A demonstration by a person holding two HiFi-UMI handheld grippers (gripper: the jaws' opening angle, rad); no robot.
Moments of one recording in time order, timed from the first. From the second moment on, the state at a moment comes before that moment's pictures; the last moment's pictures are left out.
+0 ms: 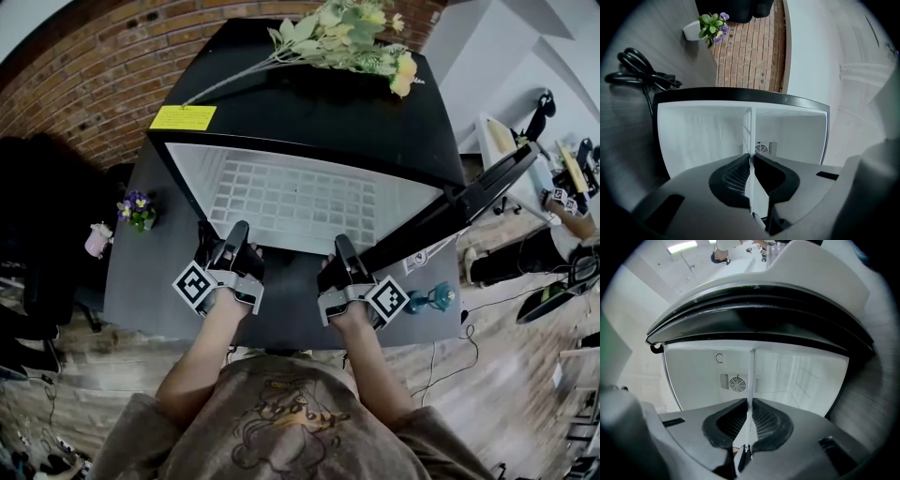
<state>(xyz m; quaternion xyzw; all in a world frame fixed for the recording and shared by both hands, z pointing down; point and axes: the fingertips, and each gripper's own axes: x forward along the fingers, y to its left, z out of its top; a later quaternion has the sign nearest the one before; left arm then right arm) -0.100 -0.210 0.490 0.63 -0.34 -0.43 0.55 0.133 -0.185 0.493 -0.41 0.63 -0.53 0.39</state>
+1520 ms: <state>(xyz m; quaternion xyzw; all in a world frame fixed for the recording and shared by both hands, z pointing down) -0.094 -0.247 0.491 0.62 -0.34 -0.43 0.56 0.139 -0.218 0.494 -0.45 0.61 -0.53 0.39</state>
